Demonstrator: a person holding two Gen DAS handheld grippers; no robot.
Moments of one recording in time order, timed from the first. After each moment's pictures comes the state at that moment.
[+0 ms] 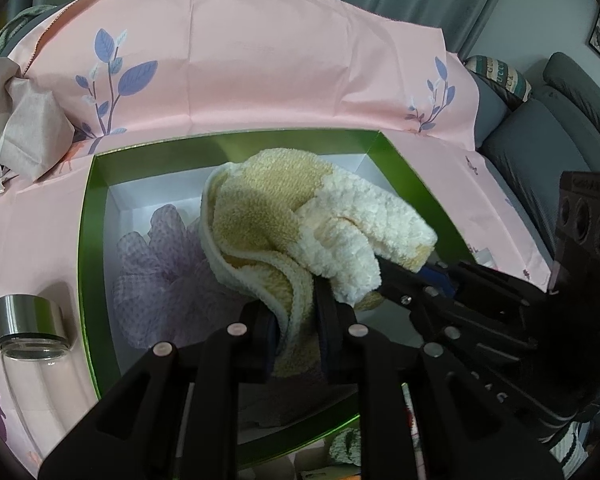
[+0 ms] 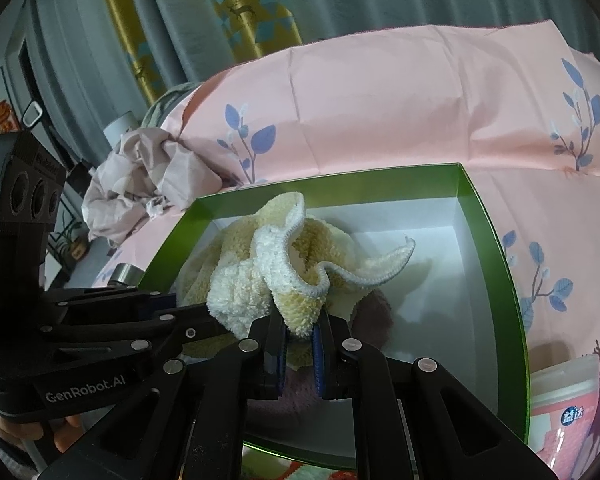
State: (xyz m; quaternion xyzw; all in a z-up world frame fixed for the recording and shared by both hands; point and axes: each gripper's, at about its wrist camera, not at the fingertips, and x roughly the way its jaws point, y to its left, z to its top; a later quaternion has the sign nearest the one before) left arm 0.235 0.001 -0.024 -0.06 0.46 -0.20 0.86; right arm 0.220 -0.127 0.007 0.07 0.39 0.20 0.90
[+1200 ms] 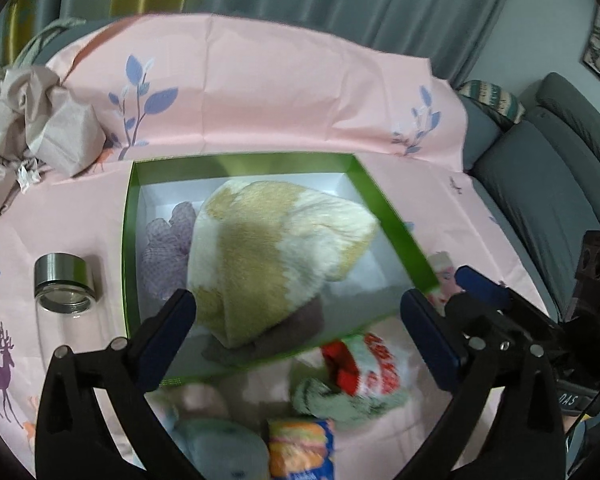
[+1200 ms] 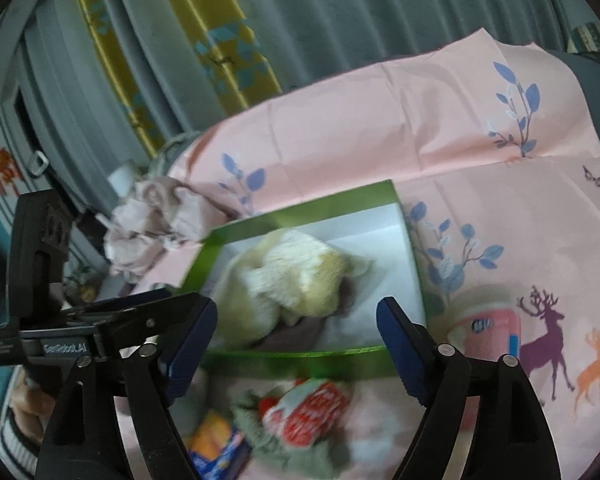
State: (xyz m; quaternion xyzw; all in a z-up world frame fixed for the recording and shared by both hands) left arm 0.170 0.004 0.026 -0.08 0.42 -0.19 0.89; right arm 0.143 -0.184 0.054 0.14 0.34 0.19 0.91
